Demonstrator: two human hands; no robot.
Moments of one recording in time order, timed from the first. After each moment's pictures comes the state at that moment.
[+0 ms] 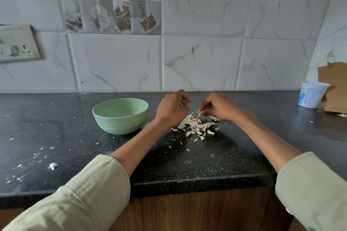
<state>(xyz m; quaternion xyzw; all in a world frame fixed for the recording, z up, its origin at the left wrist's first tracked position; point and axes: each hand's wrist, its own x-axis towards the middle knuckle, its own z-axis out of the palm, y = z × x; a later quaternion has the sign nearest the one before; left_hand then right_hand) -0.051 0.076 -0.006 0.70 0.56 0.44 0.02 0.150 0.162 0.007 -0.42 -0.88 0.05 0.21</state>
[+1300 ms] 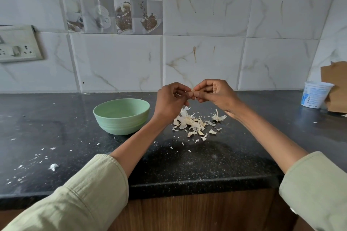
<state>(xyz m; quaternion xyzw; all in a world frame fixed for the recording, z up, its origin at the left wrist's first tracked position) -0.053 0.066 0.008 0.63 0.46 0.60 0.16 0.135 0.133 0.030 -0.27 -0.78 0.34 0.46</state>
